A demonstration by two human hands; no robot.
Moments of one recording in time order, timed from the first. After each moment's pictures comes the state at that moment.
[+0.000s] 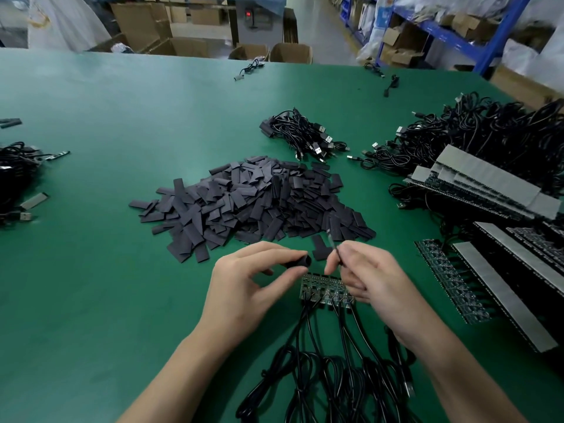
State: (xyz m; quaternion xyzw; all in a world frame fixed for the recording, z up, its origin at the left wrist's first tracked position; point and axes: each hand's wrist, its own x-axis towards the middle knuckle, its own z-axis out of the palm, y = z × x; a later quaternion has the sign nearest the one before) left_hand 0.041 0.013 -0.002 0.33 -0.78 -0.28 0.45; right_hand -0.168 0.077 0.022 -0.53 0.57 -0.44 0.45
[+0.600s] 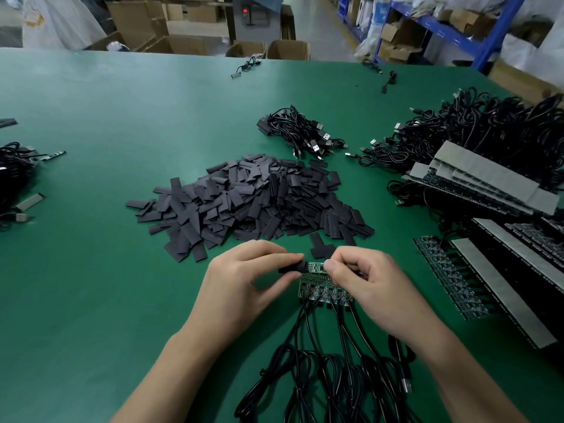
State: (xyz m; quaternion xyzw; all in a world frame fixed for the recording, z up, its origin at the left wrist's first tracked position) left_hand 0.048 0.006 -0.002 0.31 -0.85 -0.17 0.39; right_hand -0.166 0.083 0.026 -0.62 0.62 -0.36 0.32
